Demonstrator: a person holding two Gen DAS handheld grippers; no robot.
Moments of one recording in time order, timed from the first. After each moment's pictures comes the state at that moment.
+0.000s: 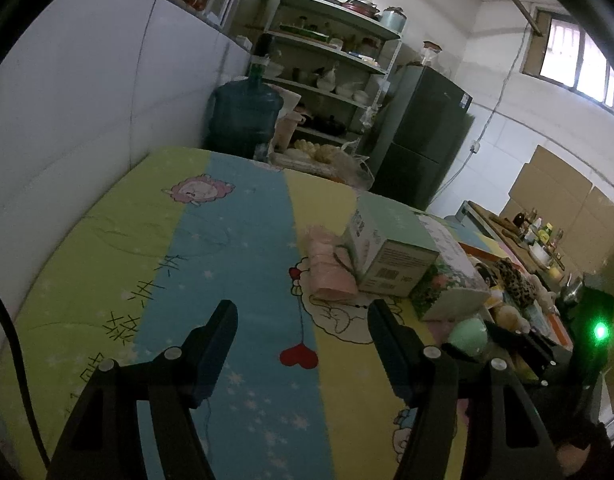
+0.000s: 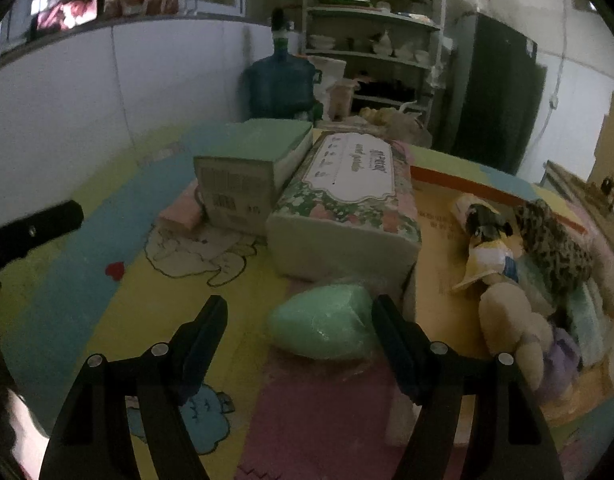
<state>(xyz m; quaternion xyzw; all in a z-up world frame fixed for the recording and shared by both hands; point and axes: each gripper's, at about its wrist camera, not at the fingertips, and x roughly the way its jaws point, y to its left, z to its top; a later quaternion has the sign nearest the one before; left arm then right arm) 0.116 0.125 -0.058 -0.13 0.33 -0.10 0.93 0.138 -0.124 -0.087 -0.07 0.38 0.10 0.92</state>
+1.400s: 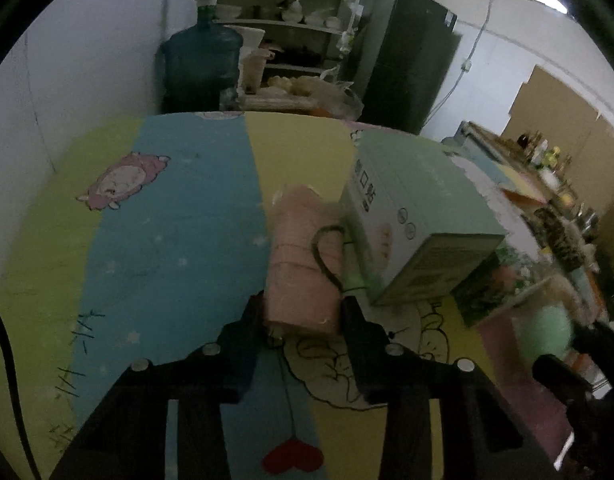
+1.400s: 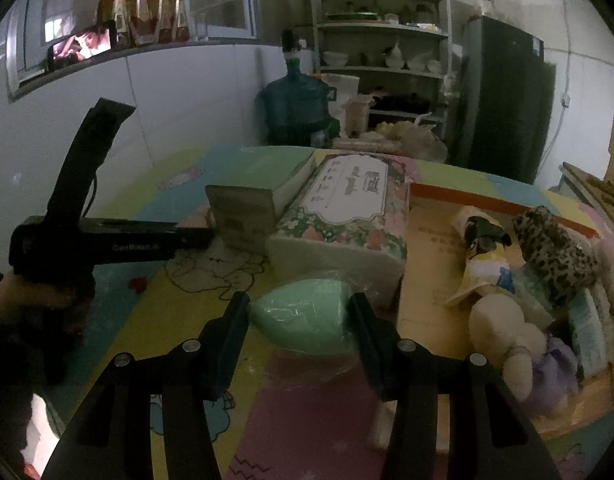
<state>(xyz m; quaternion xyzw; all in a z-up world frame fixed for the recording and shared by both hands) 0.220 0.080 -0.095 -0.04 0.44 -0.15 0.88 0.128 -0.150 -0.070 -0.01 0.35 0.15 0.93</state>
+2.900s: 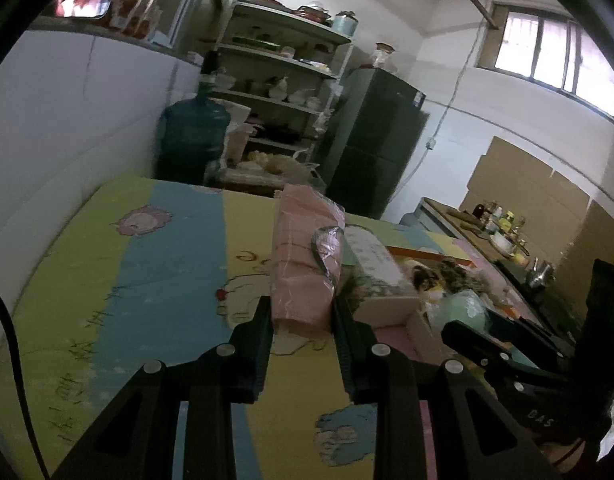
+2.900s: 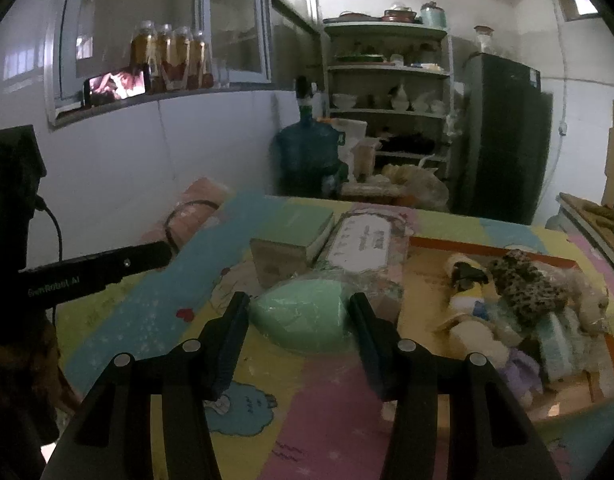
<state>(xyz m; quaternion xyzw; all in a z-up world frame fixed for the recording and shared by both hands) 0.103 0.093 -0.020 -0.11 0.31 -0.19 0.93 0.077 -0.151 -0.020 -0.01 0.27 0.16 0.95</state>
